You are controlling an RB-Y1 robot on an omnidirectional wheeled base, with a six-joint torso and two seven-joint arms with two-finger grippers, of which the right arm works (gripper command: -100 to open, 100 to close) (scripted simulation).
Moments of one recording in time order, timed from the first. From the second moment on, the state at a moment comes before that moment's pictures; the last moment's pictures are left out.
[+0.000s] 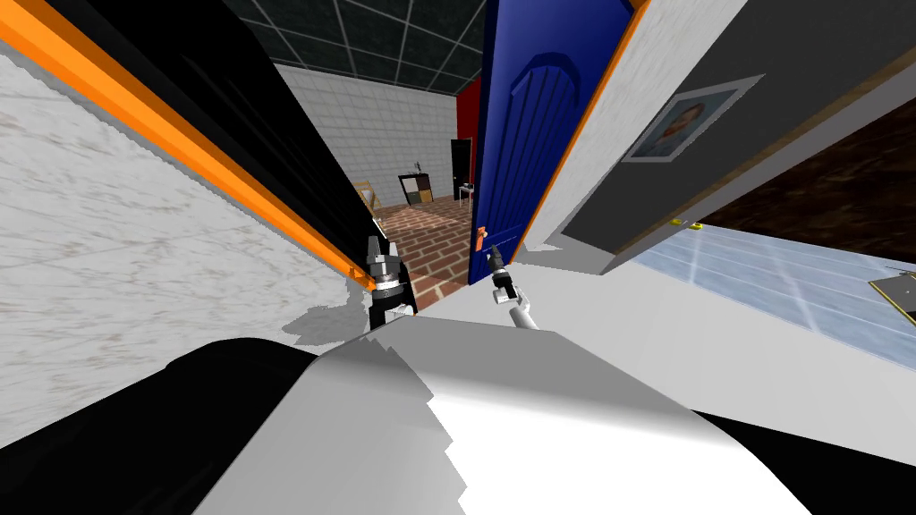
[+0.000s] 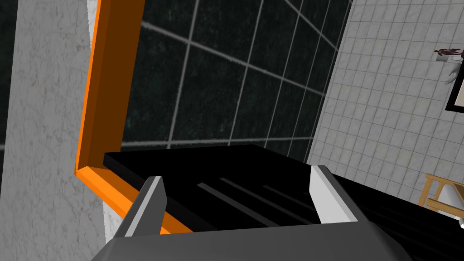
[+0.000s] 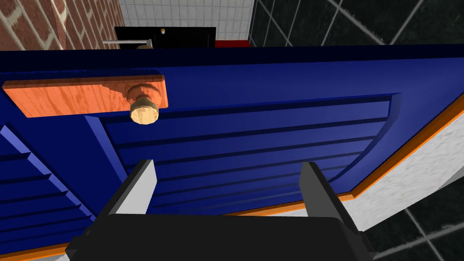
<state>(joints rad) -0.17 -0.08 0.16 -1.20 0.04 -0.48 -0.13</state>
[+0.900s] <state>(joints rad) -0.30 -0.06 0.21 -0.98 0.04 -0.50 -0.16</state>
